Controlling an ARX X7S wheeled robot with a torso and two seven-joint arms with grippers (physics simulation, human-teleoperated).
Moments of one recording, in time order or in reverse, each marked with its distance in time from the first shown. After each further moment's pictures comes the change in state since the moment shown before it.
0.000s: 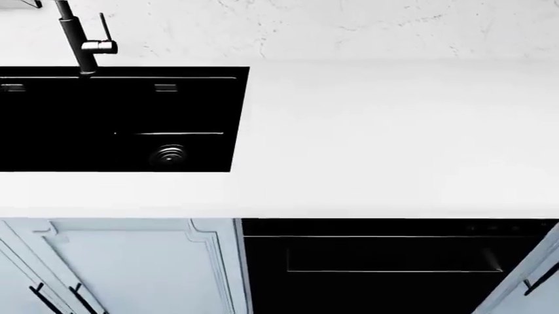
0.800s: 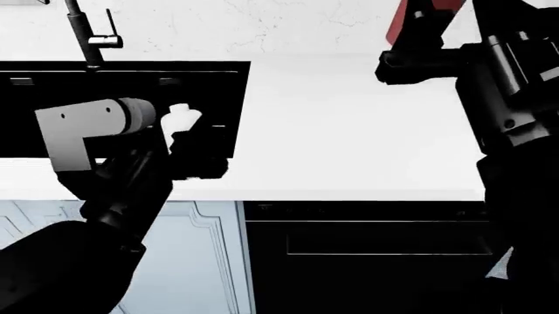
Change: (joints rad) left arm 1.734 -0.357 -0.154 1.733 -0.455 -0.329 -0.515; right arm -1.317 0.043 0.181 -1.796 0.560 0.948 0.593
